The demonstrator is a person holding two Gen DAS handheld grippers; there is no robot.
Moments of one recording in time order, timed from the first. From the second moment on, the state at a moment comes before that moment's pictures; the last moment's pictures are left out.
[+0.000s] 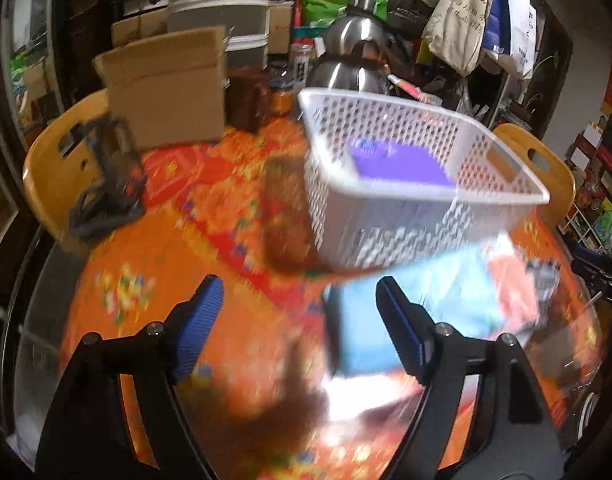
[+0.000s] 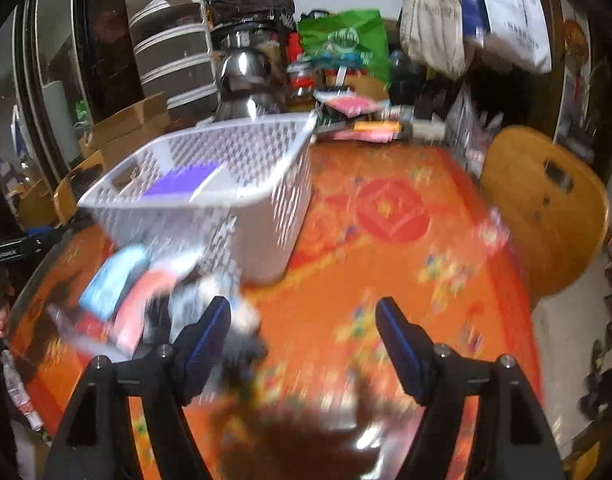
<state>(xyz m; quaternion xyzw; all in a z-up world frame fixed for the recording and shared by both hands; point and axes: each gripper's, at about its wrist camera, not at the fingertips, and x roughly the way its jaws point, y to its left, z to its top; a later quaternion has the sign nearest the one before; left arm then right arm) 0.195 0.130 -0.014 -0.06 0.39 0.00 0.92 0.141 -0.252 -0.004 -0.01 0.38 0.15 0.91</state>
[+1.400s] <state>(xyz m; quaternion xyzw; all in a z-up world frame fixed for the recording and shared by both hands) 0.054 0.089 -0.053 -0.05 0.36 -0.08 0.93 0.079 -0.213 -0.075 0.00 0.43 0.24 0.87</state>
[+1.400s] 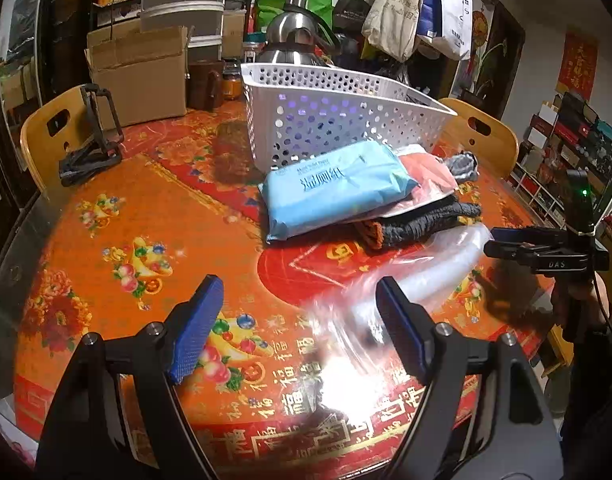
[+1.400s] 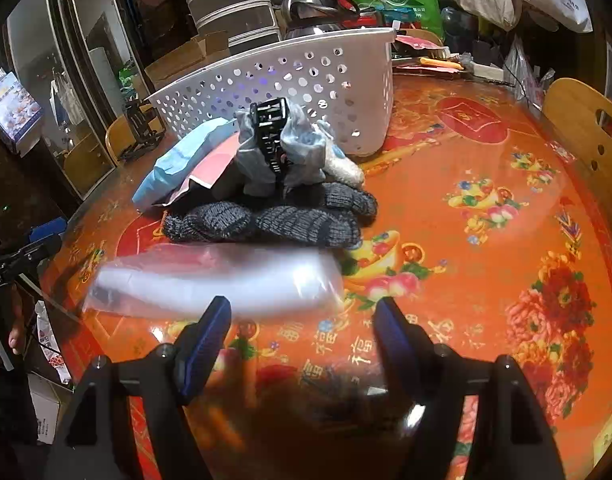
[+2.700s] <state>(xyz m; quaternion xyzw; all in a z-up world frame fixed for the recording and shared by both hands) 0.068 0.033 -0.094 -0.03 0.38 -0.10 0.92 0.054 -0.195 -0.078 -0.04 0.41 0.24 0.88</state>
